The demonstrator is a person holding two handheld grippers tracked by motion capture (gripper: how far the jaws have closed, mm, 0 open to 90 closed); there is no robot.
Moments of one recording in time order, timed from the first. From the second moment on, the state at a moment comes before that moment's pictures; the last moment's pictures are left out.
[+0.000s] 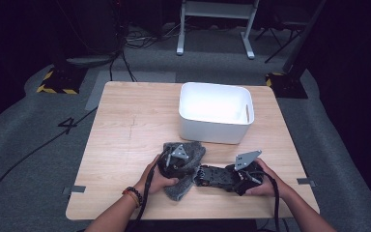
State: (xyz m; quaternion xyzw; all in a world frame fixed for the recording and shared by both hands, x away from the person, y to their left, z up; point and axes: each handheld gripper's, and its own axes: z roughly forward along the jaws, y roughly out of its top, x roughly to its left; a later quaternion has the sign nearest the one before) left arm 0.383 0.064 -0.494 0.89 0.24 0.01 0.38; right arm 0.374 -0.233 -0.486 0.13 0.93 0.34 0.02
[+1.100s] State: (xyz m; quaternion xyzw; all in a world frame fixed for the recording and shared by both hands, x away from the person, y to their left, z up) left arm 0.366 0.094 -0.497 0.89 0.24 0.00 0.38; right arm 0.369 -0.243 -0.487 0.13 0.94 0.32 0.04
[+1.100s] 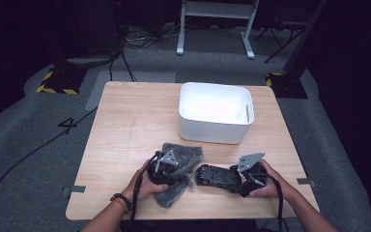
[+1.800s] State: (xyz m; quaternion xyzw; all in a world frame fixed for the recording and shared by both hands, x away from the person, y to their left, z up) left arm 0.365 0.093 -0.499 0.89 0.24 -0.01 0.39; right arm 0.362 -0.248 -0.487 0.11 0.93 0.35 0.08
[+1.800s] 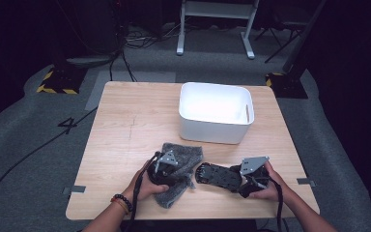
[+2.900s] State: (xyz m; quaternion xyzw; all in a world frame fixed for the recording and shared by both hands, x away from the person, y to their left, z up) left arm 0.359 0.149 -0.469 0.88 0.29 0.12 0.37; right arm 0.367 -0.253 -0.477 0.14 0.91 0.37 0.09
